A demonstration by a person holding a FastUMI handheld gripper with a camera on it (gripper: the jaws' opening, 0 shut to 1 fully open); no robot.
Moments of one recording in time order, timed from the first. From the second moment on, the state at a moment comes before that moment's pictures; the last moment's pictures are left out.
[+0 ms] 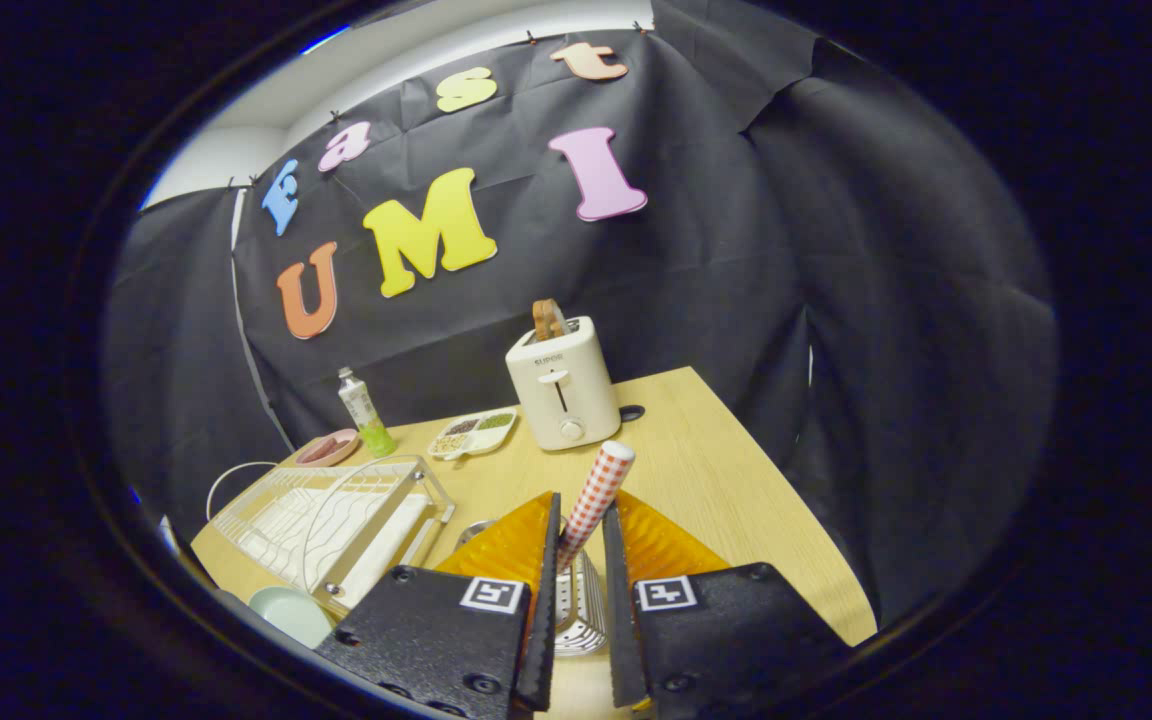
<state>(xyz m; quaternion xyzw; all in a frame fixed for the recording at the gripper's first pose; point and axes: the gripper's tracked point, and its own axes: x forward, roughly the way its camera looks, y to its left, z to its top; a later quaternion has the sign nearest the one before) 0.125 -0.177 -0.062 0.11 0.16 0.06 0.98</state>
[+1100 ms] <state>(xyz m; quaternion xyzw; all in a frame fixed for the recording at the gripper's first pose) -0.007 -0.064 0.077 0.07 0.06 0.04 1.00</state>
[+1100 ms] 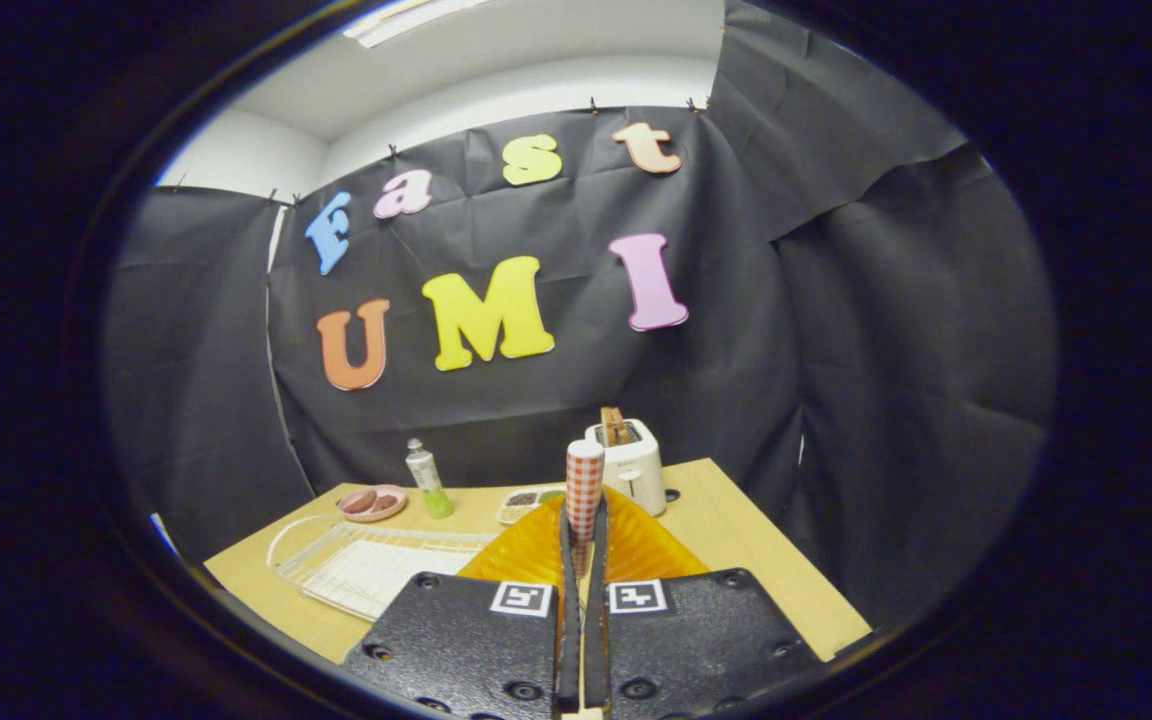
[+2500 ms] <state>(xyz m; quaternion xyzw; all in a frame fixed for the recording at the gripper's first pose) -0.061 0.126 -0.073 0.08 0.12 0.14 0.98</state>
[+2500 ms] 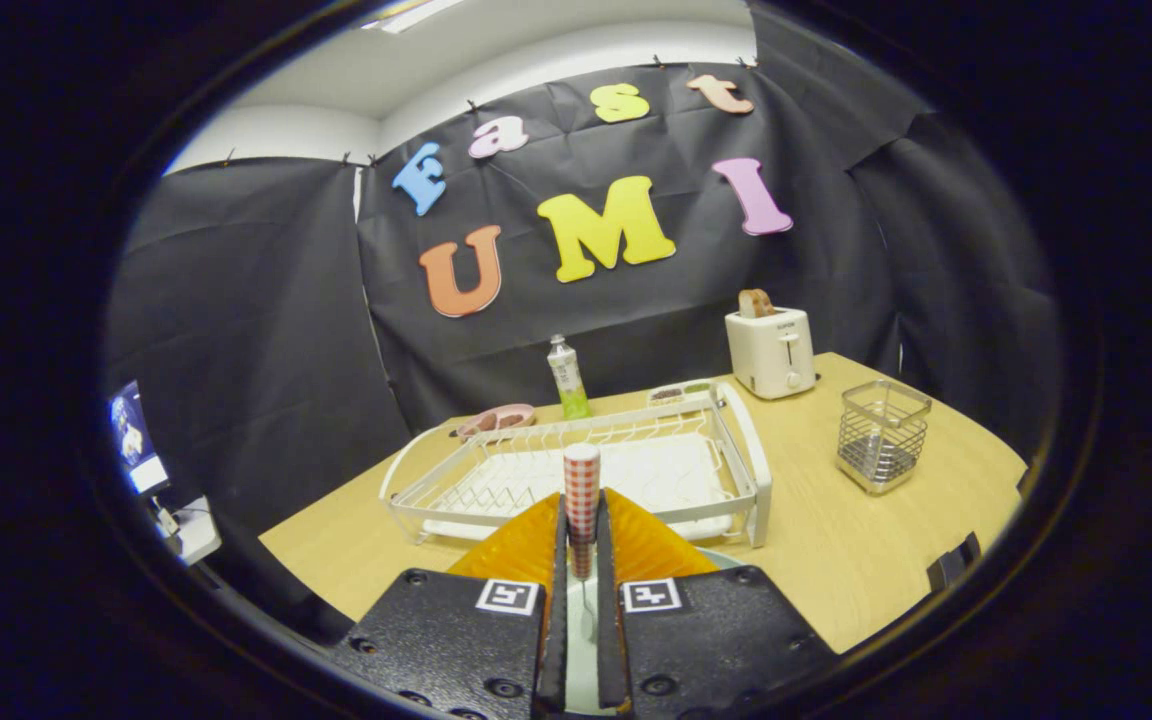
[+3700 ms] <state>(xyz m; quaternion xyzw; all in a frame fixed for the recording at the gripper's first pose) -0.094 0.013 -0.002 0.00 0.01 0.03 1.00</state>
